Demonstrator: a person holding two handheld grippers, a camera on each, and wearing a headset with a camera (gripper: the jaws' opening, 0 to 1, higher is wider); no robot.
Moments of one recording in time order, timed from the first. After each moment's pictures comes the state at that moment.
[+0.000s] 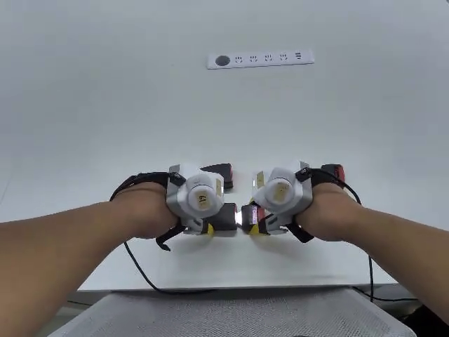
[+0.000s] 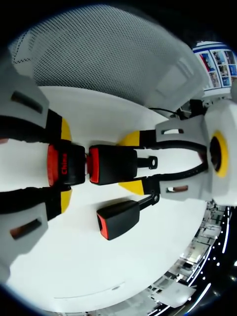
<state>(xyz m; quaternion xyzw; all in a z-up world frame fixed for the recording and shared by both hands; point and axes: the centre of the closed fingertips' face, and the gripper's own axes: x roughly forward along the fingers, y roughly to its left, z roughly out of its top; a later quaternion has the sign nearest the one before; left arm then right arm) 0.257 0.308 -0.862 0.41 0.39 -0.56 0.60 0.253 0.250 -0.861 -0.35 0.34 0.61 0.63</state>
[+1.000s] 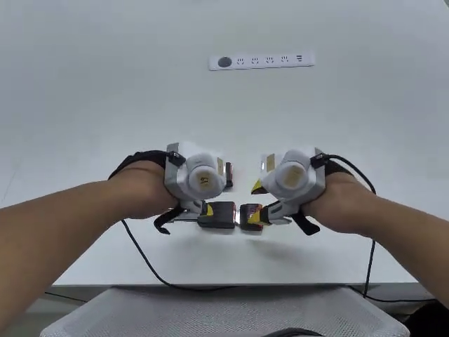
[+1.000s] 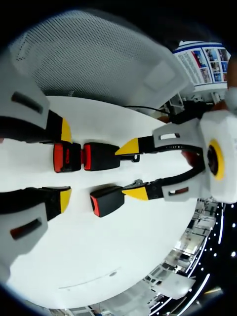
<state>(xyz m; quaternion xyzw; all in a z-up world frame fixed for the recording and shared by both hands) 0.291 0.302 -0.803 0.44 0.36 -0.53 0.63 0.266 0.233 -0.808 -0.33 0.31 0.59 0.67</state>
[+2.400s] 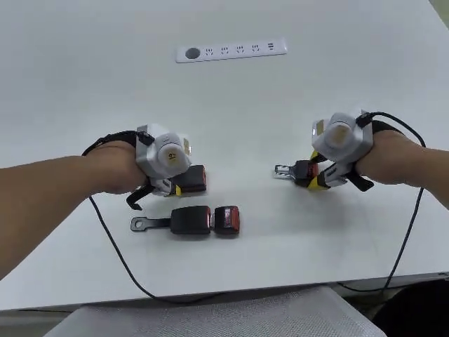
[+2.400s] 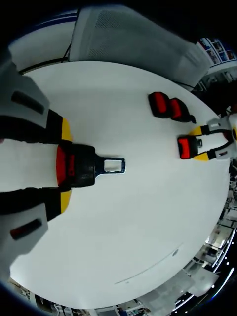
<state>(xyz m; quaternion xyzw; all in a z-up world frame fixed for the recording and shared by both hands) 0.340 0.317 -0.852 0.45 0.40 -0.53 0.59 0.330 0.071 -0.857 -0.37 0.43 0.53 0.63</state>
